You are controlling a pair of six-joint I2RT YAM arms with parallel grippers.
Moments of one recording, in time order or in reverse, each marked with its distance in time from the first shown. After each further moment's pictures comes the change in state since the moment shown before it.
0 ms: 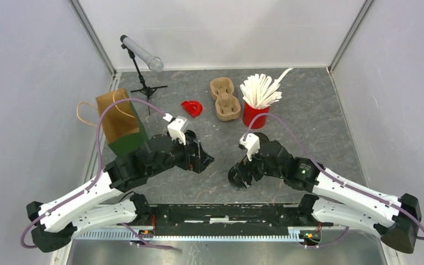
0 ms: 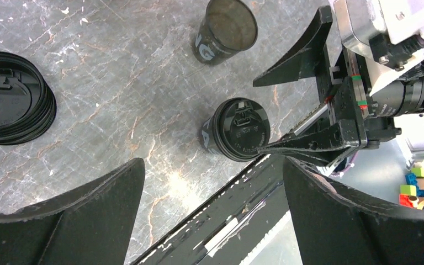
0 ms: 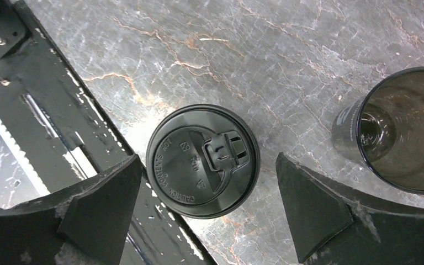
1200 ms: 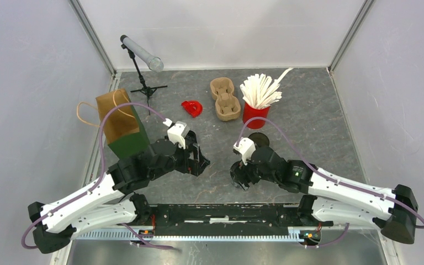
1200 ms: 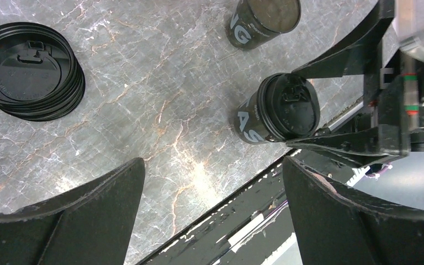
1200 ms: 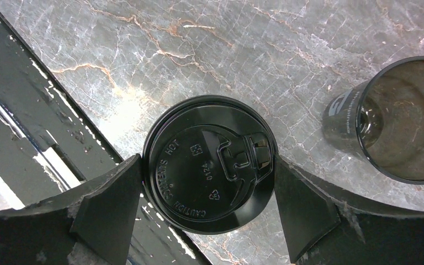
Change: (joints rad) left arm 0.000 -0.028 -0.078 -0.032 -0.058 0.009; right arm 0.109 0.082 0.003 -0.010 0.175 0.018
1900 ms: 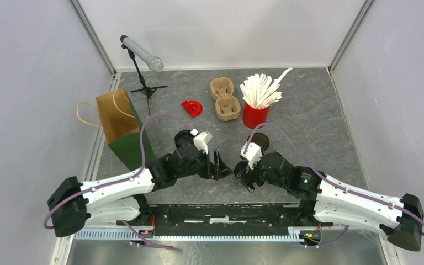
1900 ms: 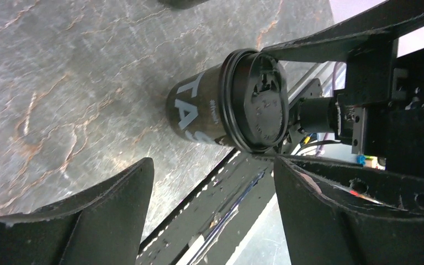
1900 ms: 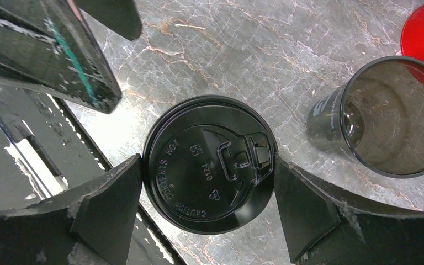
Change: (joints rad) left arm 0.000 0.277 -0.266 0.558 0.277 -0.229; right arm 0.000 -0.152 -0.114 0.057 0.015 -0.091
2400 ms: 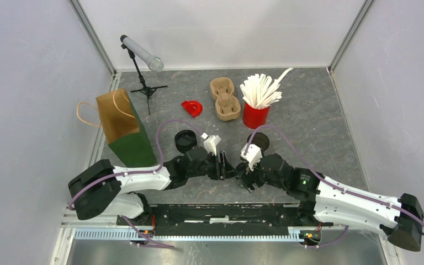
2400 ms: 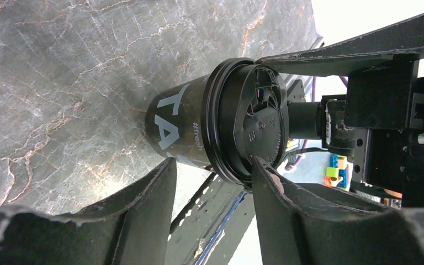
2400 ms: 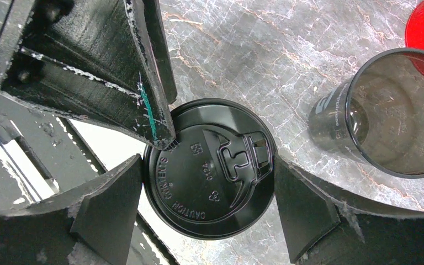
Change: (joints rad) left arm 0.000 0.294 -0.067 0.418 0.100 -0.109; right arm 0.000 -0.006 -0.055 0.051 0.000 0.000
